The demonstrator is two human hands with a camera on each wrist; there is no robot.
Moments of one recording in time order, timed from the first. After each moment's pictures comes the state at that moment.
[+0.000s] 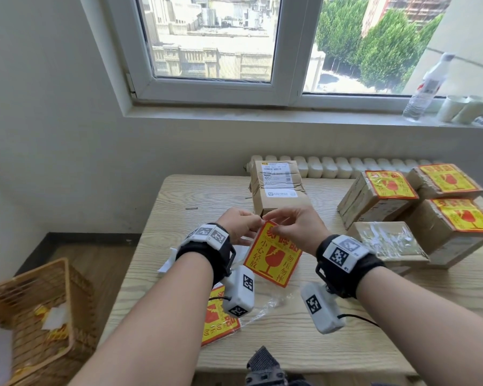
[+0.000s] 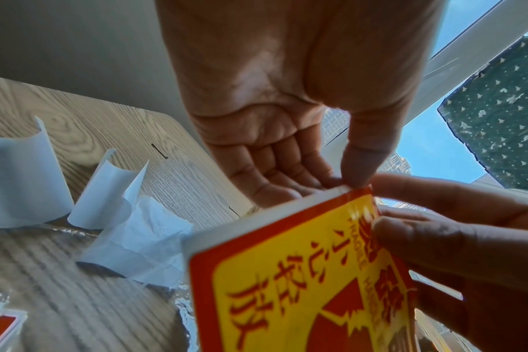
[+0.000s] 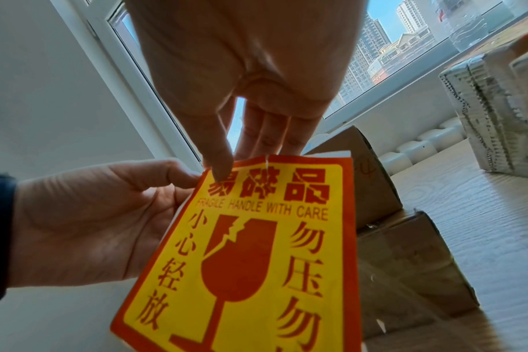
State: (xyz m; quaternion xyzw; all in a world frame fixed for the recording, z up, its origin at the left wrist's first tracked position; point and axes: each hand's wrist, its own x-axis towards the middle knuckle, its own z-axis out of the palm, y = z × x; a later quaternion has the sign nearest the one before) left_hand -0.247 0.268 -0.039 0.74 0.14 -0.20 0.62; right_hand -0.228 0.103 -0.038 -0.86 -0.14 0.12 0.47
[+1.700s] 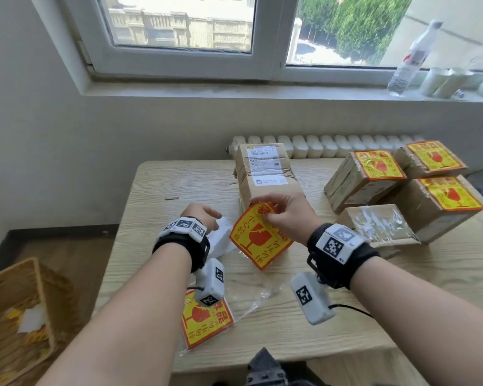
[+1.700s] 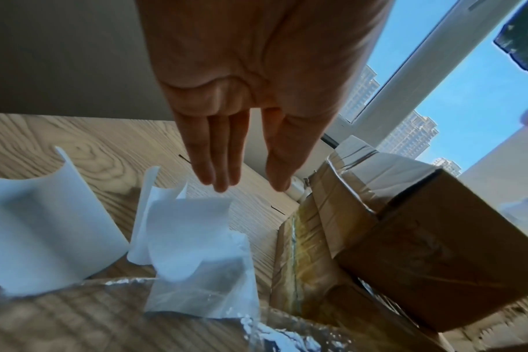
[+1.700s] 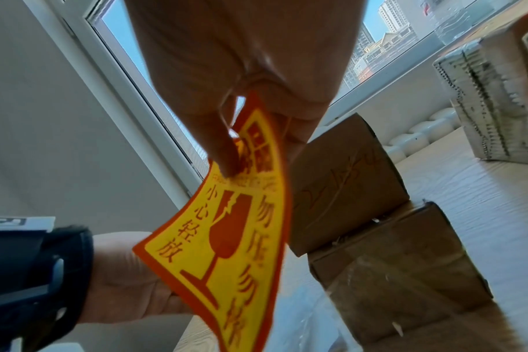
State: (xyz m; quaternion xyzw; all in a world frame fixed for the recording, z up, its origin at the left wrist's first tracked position) left_hand -0.215 0.317 -0.088 0.85 0.24 -0.15 0.43; right_hand -0.217 0.112 -0.040 -0.85 -0.11 0.15 0.49
